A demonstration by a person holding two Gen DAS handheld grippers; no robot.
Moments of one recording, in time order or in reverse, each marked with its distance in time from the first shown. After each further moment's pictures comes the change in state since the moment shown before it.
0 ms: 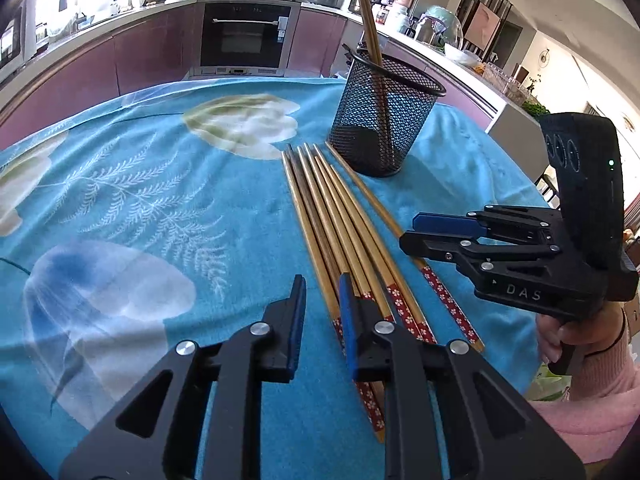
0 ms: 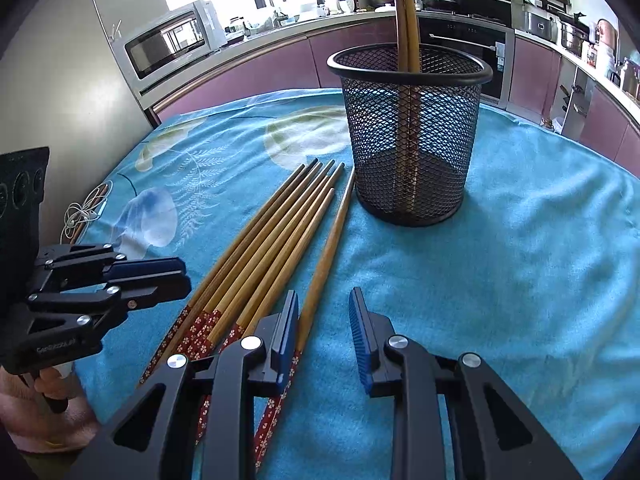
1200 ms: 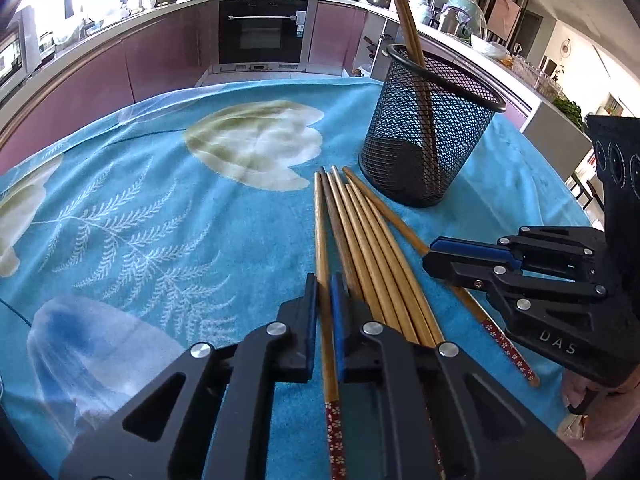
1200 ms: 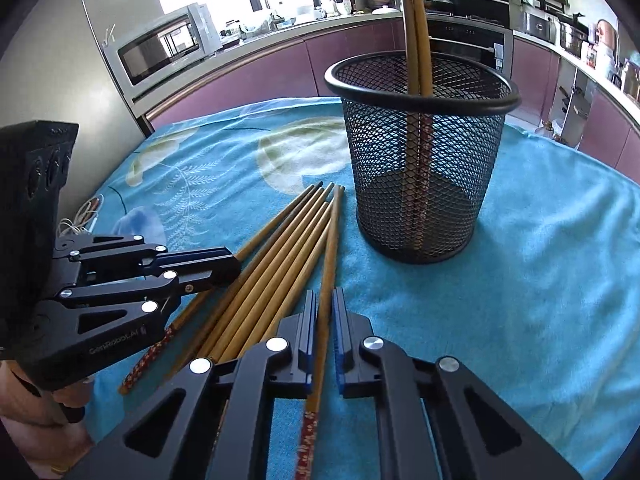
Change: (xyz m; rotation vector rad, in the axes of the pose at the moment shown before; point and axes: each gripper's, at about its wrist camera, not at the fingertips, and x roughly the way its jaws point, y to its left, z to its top) left arm 0.039 0.004 0.038 -0.013 0.018 0.099; right arm 0.012 -0.005 0.018 0.018 -0.016 0.005
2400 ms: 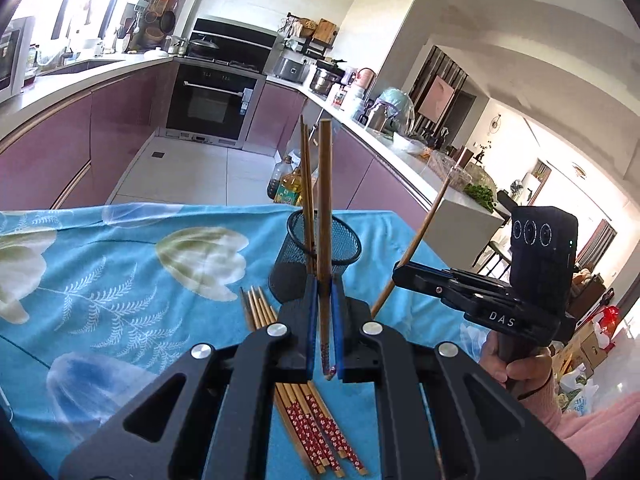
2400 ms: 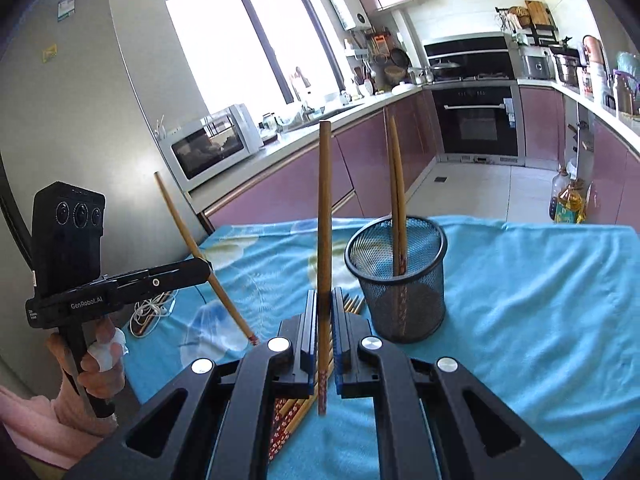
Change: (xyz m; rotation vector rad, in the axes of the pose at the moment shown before) left arm -0.141 -0.003 0.033 -0.030 -0.317 -0.303; right arm -0.120 -0.023 0.024 0.028 -0.330 0.162
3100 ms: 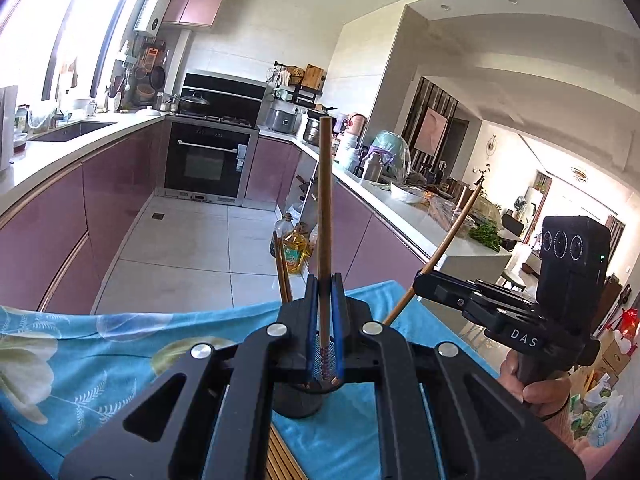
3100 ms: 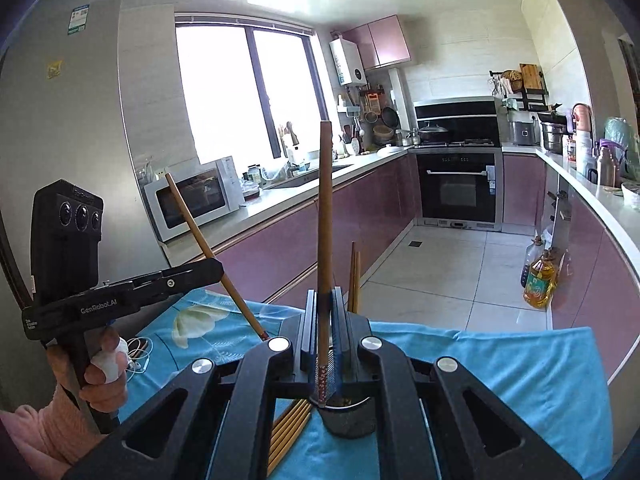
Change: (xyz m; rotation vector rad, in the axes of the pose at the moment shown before) left arm 0.017 -0.037 0.095 0.093 -0.164 0.036; right arm -0.028 -0.011 0.085 -0.100 -0.176 -0.113
